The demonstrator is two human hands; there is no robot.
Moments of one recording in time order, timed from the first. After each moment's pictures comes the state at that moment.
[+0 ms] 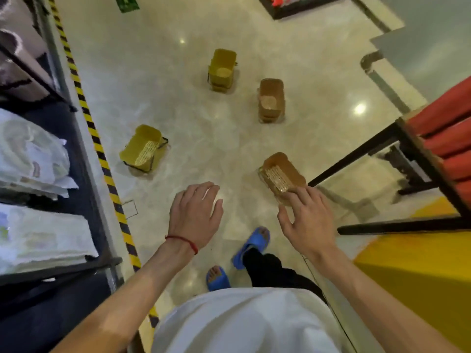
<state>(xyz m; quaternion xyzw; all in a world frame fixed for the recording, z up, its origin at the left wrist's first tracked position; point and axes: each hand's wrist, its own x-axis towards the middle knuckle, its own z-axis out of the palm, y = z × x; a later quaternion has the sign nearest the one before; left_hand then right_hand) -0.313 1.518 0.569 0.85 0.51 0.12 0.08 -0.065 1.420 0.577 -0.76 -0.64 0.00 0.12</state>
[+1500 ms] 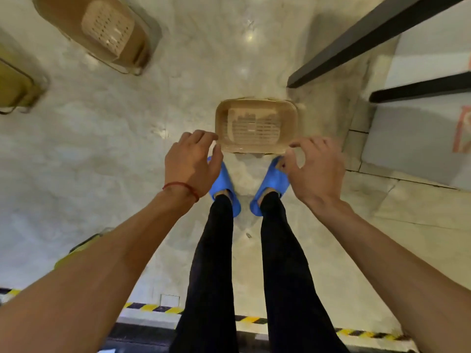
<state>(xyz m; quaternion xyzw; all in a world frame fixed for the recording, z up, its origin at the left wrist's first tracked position) 0.086 1.891 0.192 0.96 0.12 -0.13 0.20 0.146 1.651 0.197 -0.98 -0.07 0.13 0.15</state>
